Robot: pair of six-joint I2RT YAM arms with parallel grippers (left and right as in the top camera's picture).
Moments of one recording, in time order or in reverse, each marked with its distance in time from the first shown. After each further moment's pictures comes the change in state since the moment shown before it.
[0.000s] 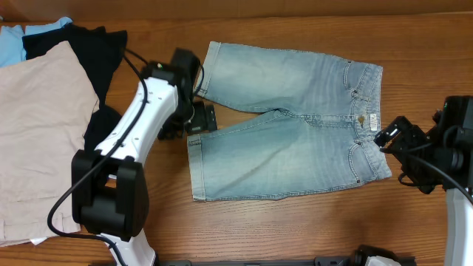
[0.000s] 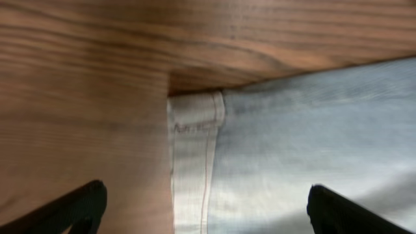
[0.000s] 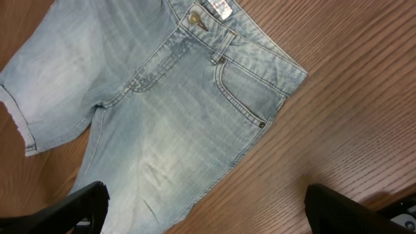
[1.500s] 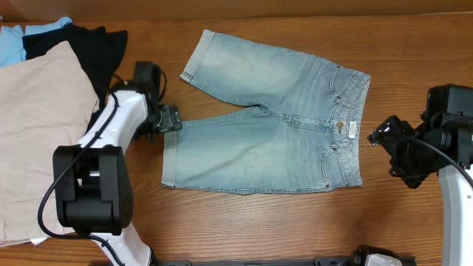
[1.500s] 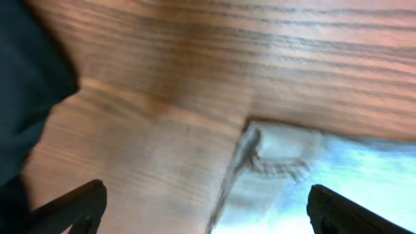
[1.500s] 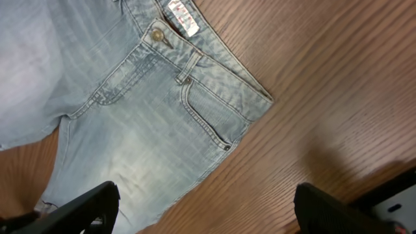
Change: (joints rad) left arm 0.210 0.008 -0.106 0.200 -0.176 0.114; right arm 0.046 0.094 0.000 -0.037 -0.007 0.115
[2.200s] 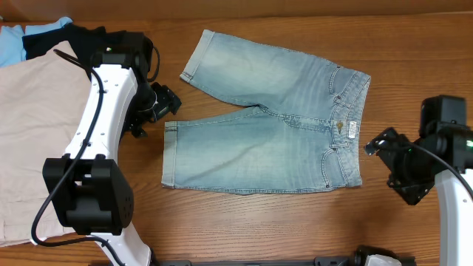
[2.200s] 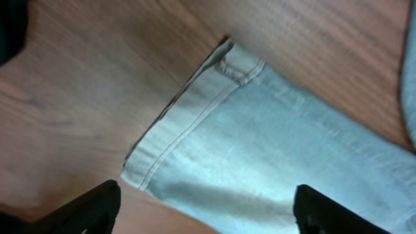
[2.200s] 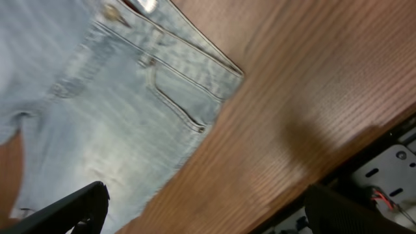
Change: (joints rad) left arm -0.003 0.000 0.317 -0.440 0.173 -0.450; right arm 0.000 -0.027 -0.082 -0.057 0.033 0.042
